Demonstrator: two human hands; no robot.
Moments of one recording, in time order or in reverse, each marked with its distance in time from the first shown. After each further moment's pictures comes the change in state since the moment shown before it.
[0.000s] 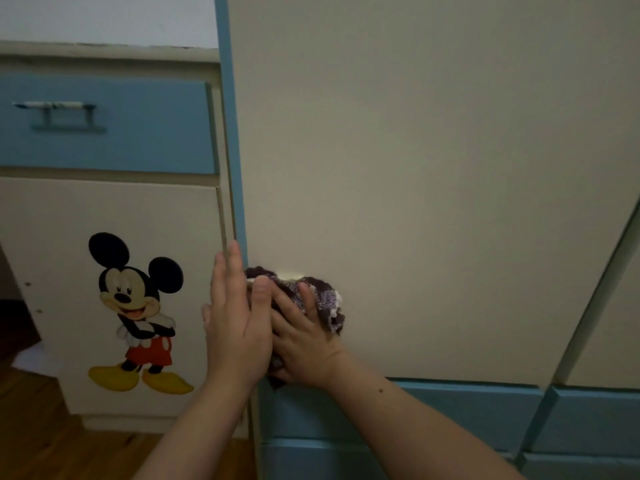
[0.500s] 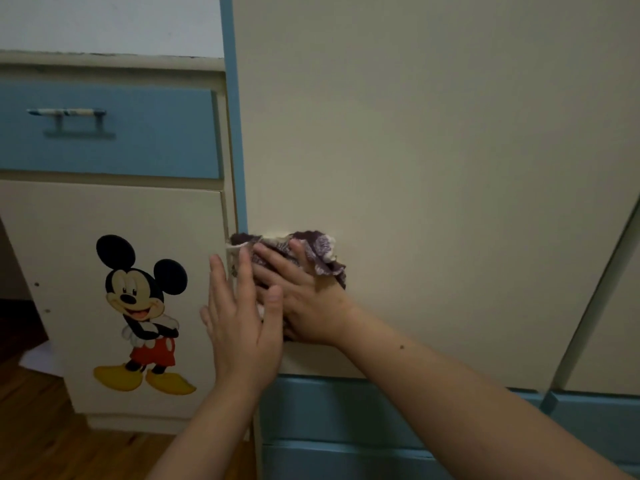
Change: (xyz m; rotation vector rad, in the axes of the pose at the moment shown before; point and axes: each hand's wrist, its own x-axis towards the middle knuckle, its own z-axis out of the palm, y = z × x) left_hand -0.009 0.003 0.002 0.169 0.038 0.035; right_hand 0.046 0.051 -0.021 0.037 0.165 -0.132
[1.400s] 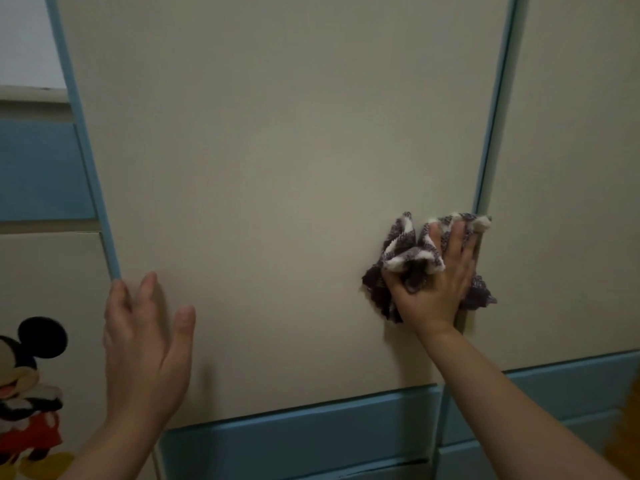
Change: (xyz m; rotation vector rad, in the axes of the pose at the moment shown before) left_hand 0.024 0.022 0.020 -0.017 0.029 0.095; right_hand -0.178 0.146 -0.080 -0.084 0.141 1.177
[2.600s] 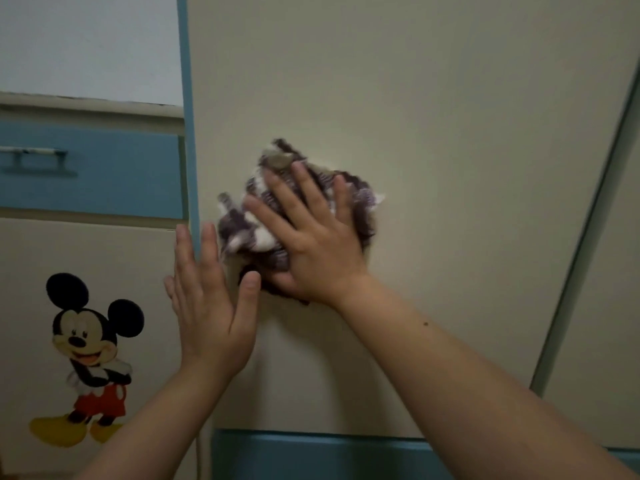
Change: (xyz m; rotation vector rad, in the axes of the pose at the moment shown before) left_hand 0.034 0.026 -0.009 -0.017 0.150 0.152; right_hand 0.043 -0.213 0.041 0.158 0.023 -0.860
